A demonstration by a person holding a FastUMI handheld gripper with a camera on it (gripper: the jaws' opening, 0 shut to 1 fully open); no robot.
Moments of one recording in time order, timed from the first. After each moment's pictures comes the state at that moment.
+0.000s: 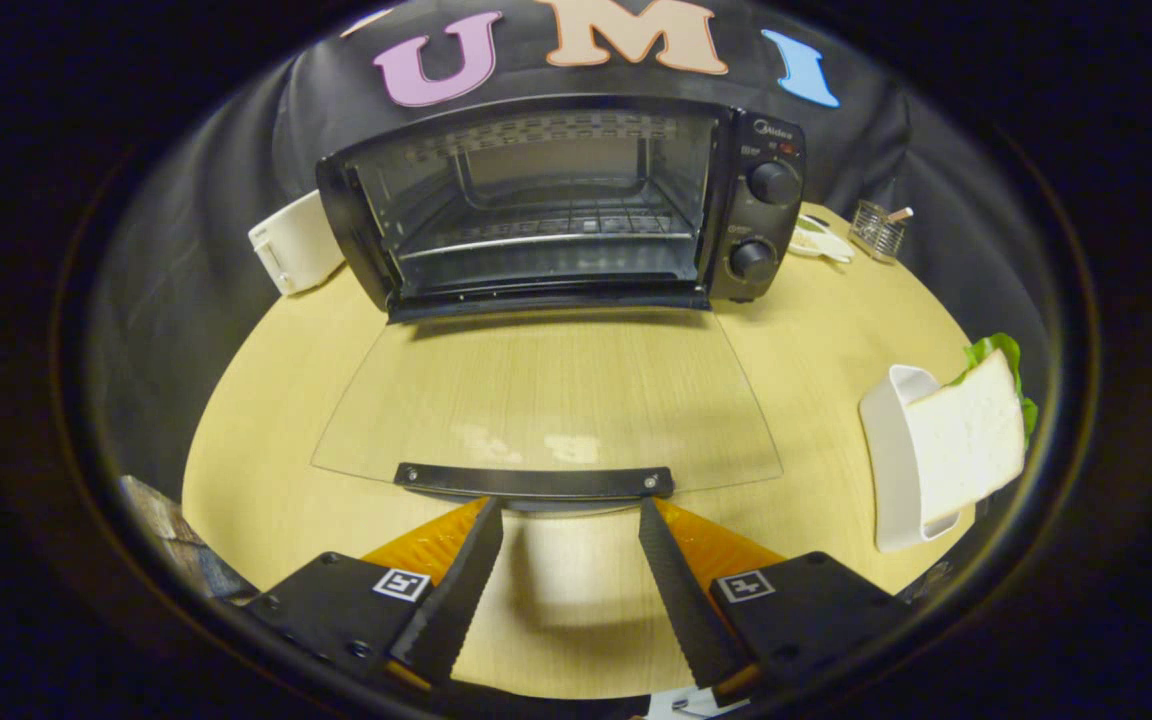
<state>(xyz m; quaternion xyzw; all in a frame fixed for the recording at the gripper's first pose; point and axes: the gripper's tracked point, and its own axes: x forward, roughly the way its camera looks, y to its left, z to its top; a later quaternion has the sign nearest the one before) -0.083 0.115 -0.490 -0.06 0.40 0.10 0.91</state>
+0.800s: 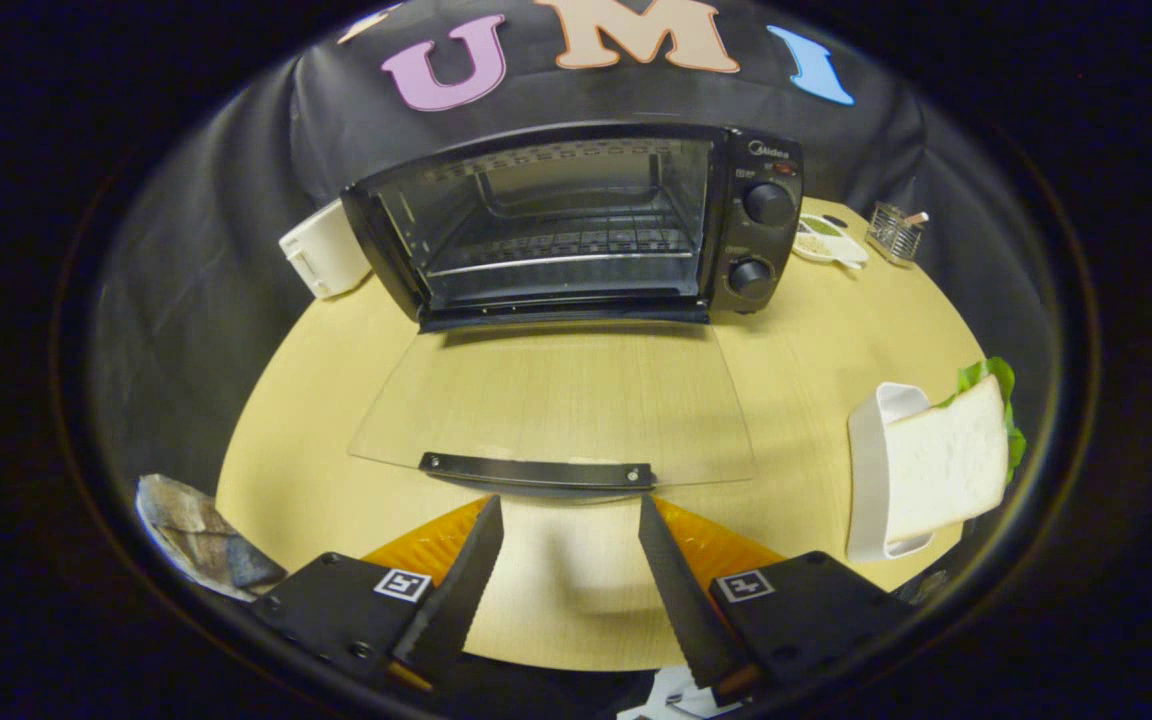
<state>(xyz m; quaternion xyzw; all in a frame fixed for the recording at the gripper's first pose) -0.099 0.099 -0.440 -0.04 0.42 0.16 0.89</state>
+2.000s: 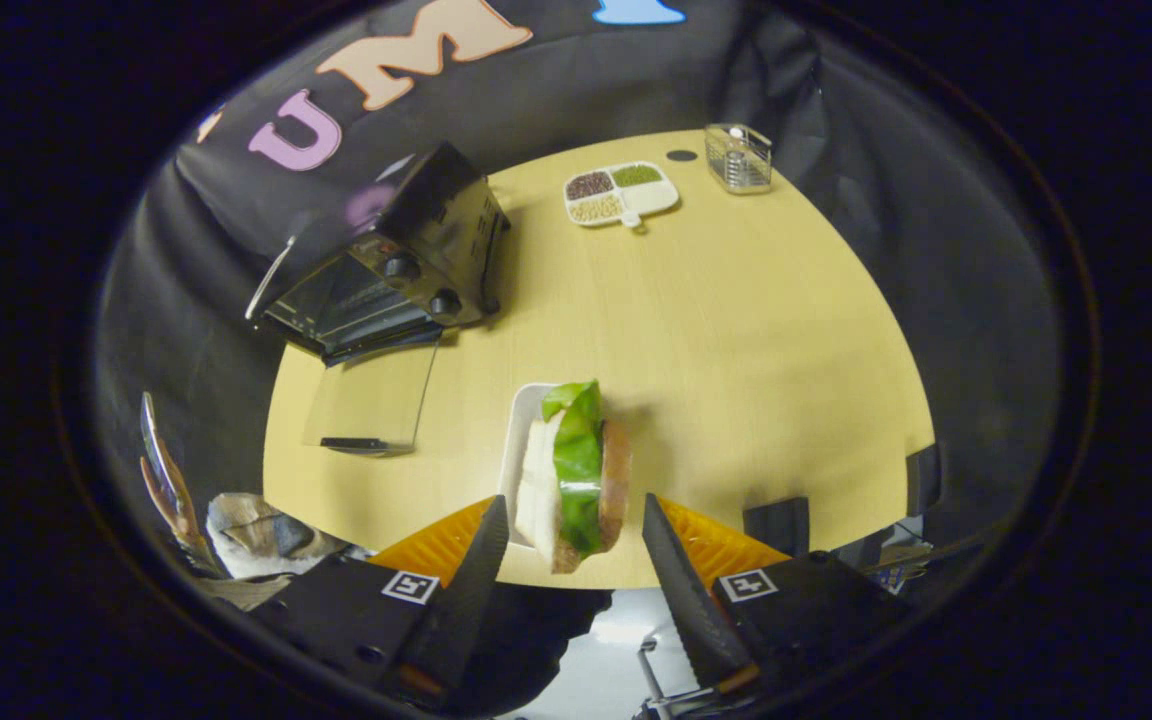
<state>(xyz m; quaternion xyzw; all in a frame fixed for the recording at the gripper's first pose) -0.039 -0.188 -0.388 0.03 0.53 0.13 0.84</state>
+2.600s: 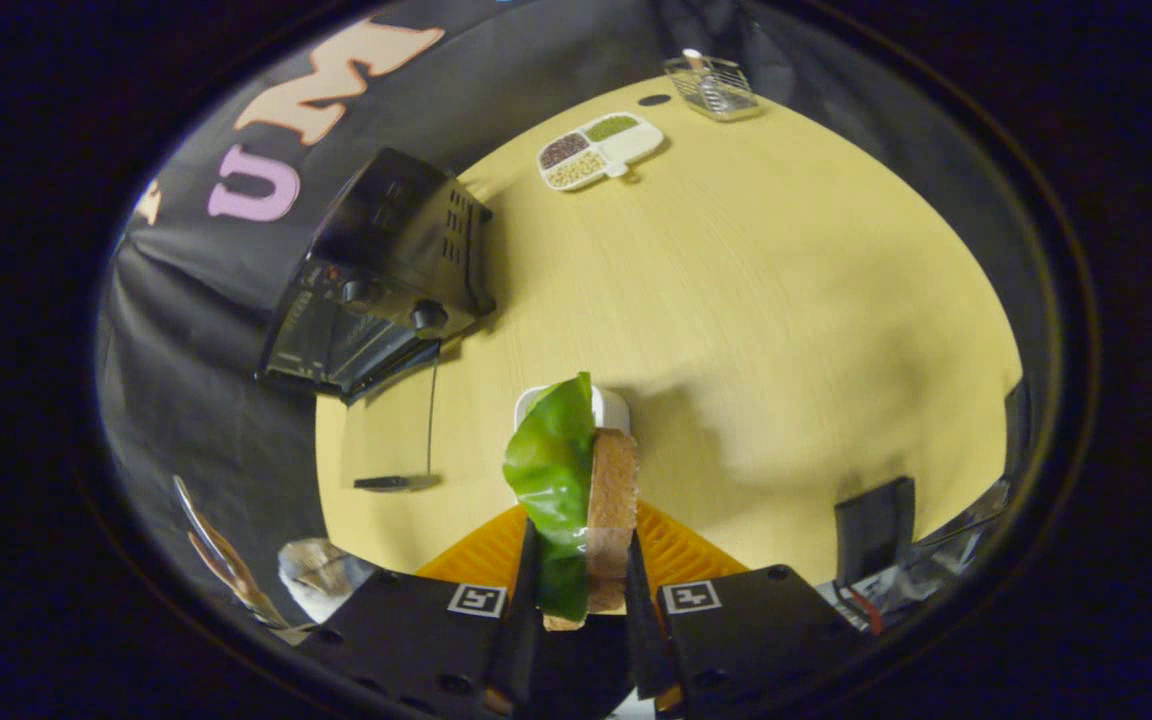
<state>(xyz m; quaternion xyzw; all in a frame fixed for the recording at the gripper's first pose) -0.030 -0.156 -0.421 0.18 0.57 0.13 0.79</state>
